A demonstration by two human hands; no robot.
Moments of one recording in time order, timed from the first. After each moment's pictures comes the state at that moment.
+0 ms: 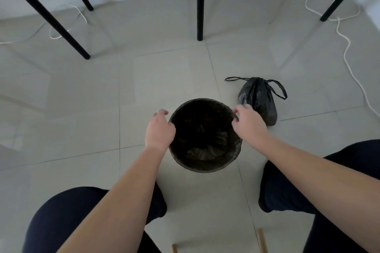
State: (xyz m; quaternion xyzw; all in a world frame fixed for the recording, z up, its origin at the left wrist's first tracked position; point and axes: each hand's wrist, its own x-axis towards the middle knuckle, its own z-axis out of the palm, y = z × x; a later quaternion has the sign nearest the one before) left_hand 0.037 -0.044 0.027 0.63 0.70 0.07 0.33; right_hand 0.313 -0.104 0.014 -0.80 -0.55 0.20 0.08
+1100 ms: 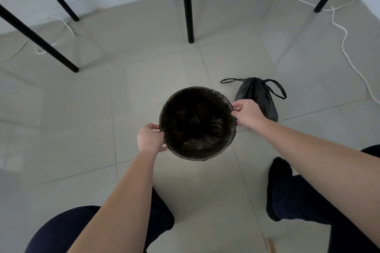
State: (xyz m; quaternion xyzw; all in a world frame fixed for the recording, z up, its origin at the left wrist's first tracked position) left_hand 0.041 0.000 -0.006 0.39 0.78 0.12 0.47; right_hand 0.360 -0.042 -0.022 -0.81 -0.35 0.41 0.23
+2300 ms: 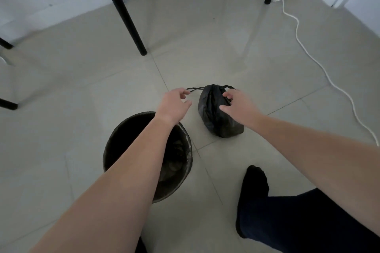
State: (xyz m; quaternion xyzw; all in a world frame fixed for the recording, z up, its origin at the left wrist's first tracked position) left_hand 0.313 0.090 -0.009 0.75 0.51 0.04 0.41; right_hand 0.517 -0.029 -0.039 -0.84 -0.42 0.31 0.17
